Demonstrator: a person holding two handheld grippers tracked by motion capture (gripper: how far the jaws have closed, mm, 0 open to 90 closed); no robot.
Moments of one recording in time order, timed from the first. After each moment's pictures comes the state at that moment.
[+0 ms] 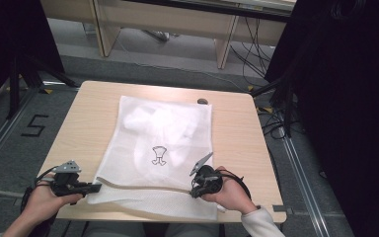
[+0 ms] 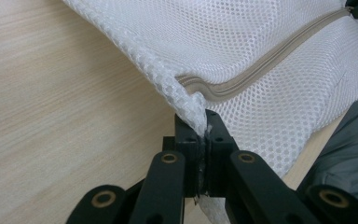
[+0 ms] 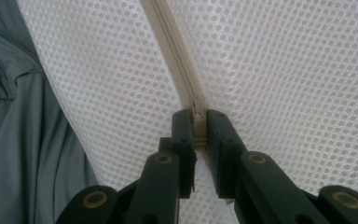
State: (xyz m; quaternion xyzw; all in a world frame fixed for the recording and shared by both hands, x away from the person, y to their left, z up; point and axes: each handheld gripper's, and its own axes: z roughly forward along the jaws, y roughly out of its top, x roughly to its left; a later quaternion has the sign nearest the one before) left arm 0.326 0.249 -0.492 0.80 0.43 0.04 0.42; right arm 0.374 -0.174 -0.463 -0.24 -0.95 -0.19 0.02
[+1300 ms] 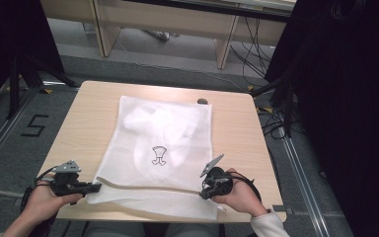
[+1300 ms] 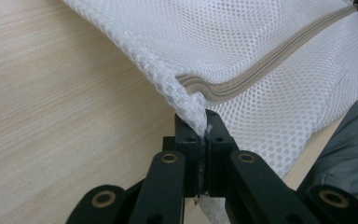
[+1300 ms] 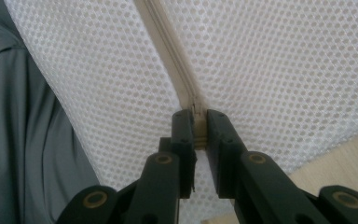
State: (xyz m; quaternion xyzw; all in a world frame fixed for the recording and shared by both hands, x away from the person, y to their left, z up) left arm 0.326 0.249 -0.492 0.80 0.43 0.04 0.41; right arm 0.370 -0.204 -0.463 -0.26 -0.95 -0.18 0.01
